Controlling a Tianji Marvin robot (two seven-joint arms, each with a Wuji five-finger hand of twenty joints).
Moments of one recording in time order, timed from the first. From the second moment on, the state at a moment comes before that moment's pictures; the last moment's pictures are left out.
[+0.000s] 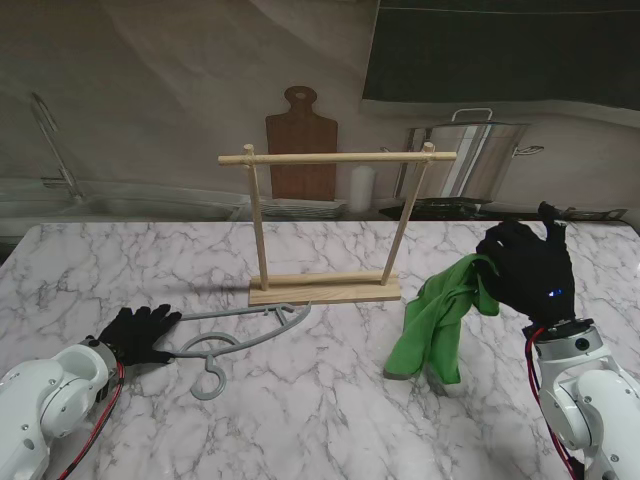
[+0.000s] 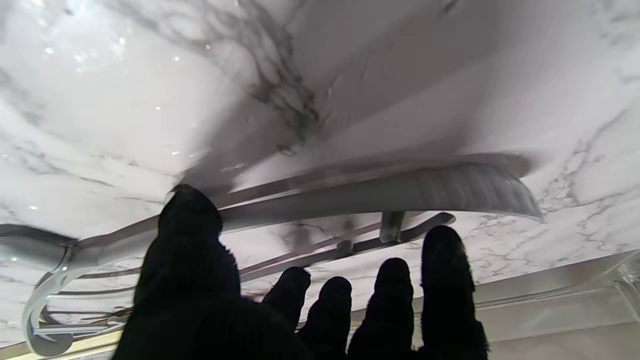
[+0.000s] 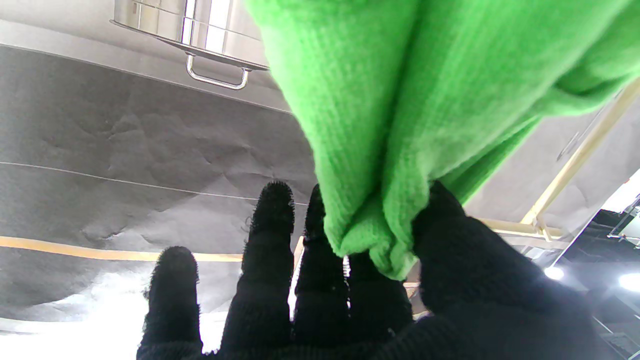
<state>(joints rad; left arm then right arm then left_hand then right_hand) 1.62 -0.98 -1.45 -1.44 1.23 -0.25 -0.22 -1.78 -1.06 1.59 -1.73 -1.34 -0.12 -0.66 0.96 -0.10 -0.10 -0.05 0.26 0.23 -0.01 0.34 0.23 0.16 0.01 0.17 0.24 0.21 0.12 0.32 0.06 0.24 1.35 0.42 0.63 -0.32 0.73 -0.23 0.77 -0.06 0.94 0.66 0.70 -0.07 0.73 0.56 0.67 -0.03 0.37 0.34 0.04 0.31 0.73 0.05</state>
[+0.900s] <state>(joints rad) 1.58 -0.96 -1.44 -1.47 1.14 -0.26 -0.40 -1.79 -1.06 1.59 -1.73 -1.34 -0.12 -0.67 1.11 -0.14 -0.03 -0.03 0.27 0.23 -0.04 0.23 0.35 0.09 0.05 0.15 0.37 0.13 0.09 0.28 0.14 0.11 1.30 0.44 0.63 -0.32 0.73 -0.23 0.77 -0.06 0.94 0.66 0.70 -0.07 0.73 0.56 0.67 -0.03 0.37 0.34 0.04 0.31 0.73 0.05</state>
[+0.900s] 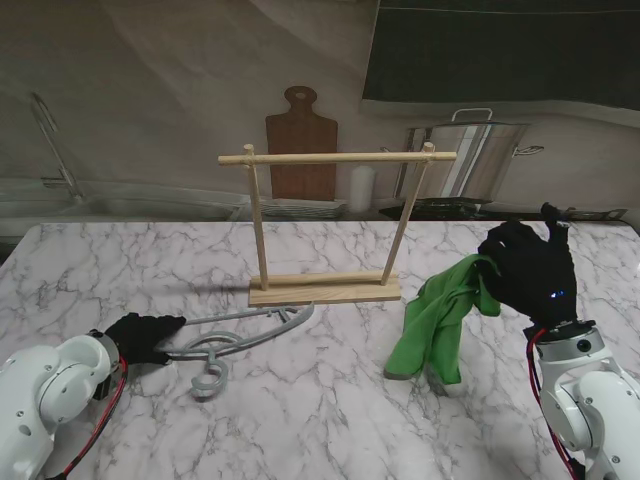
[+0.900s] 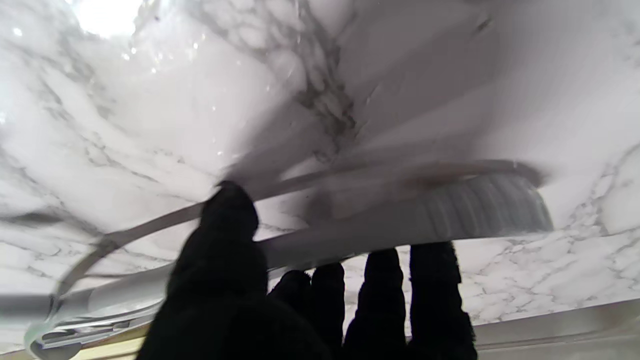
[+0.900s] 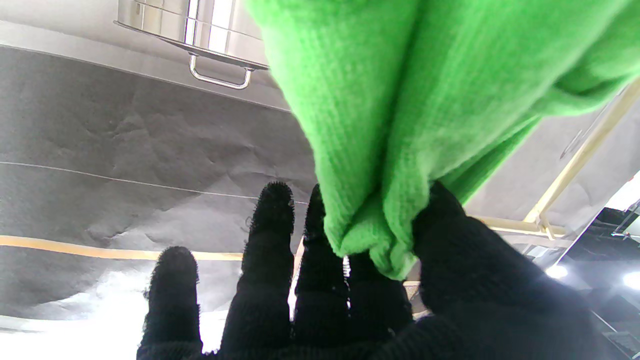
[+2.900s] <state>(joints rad) 1.49 -1.01 -1.18 -1.51 0.66 -0.16 -0.32 -1.99 -1.11 1.70 -1.98 -1.23 -0.32 -0.75 1.14 0.03 -0.02 -0.01 0.59 0.27 0.65 0.96 0.99 0.21 0.36 0.45 1.01 0.35 0.99 0.86 0.67 0.38 1.17 0.68 0.63 -0.32 0.73 -0.23 0.77 -0.06 0.94 0.66 0.76 -0.06 0.73 0.59 0.71 -0.02 0.37 0.34 0.04 0.32 0.73 0.05</state>
